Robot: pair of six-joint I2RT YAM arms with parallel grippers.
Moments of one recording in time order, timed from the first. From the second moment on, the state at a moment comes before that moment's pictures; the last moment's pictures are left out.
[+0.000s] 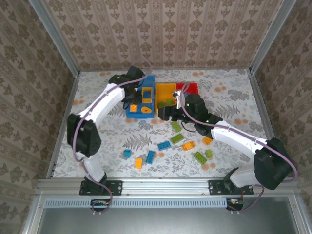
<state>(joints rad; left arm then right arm) -0.51 1.86 1.70 -1.06 -0.15 -0.38 0.60 1.37 0.89 0.12 -0.31 0.53</state>
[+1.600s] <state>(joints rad) -0.58 1.05 0.96 -0.71 0.04 -0.60 0.82 1.45 0.84 -0.38 -0.16 -0.52</state>
